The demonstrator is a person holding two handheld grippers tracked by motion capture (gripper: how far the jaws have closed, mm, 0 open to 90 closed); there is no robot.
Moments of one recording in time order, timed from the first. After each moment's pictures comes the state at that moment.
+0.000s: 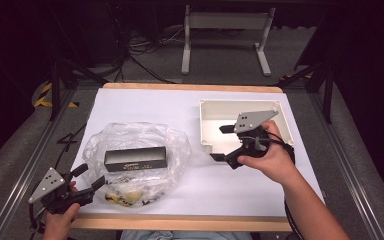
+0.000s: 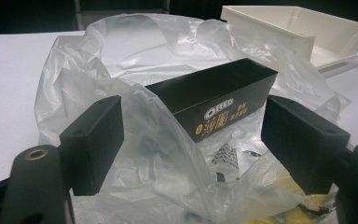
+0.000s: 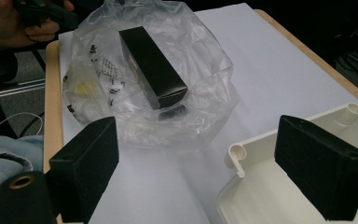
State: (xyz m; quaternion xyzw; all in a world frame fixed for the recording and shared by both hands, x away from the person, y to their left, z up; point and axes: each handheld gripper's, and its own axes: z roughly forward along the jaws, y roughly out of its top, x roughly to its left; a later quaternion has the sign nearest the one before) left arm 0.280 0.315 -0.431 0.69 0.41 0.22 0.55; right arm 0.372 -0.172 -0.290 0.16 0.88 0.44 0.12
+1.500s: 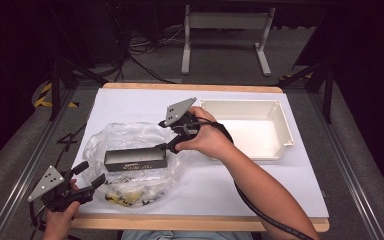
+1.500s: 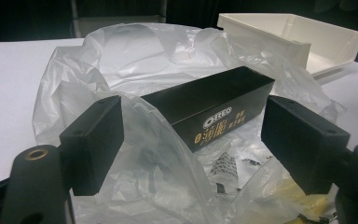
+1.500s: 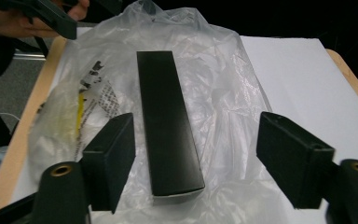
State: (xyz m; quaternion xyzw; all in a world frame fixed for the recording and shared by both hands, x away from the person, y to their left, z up) left arm 0.284 0.316 -0.429 0.69 0.40 0.22 0.56; right arm 0.441 -0.029 -0.323 0.01 0.91 0.41 0.09
